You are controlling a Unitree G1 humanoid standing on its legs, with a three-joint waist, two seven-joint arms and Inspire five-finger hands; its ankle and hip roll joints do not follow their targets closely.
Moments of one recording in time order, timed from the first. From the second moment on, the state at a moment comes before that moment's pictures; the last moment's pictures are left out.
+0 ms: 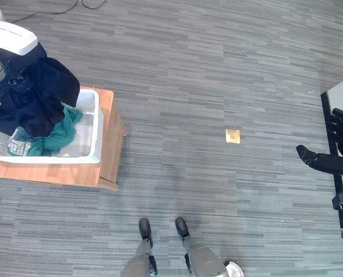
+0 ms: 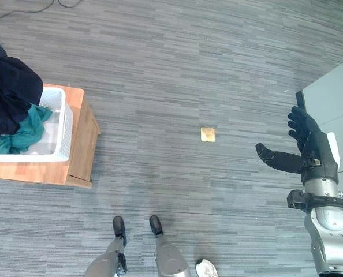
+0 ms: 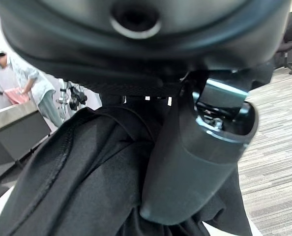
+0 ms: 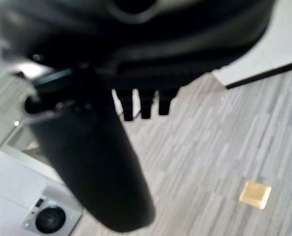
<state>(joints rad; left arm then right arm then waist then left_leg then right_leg) -1.48 1.35 -1.29 0.84 0.28 -0.22 0.03 0.13 -0.85 -0.31 0.06 0.49 -0.18 -0.09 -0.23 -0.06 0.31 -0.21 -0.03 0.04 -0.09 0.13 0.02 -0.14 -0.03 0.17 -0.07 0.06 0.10</state>
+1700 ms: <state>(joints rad) -1.34 1.49 -0.82 0.60 -0.09 -0.20 0.13 0.07 -0.79 -0.28 0.03 0.44 -0.21 -0.12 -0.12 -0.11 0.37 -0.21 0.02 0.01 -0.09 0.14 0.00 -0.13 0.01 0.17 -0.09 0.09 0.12</state>
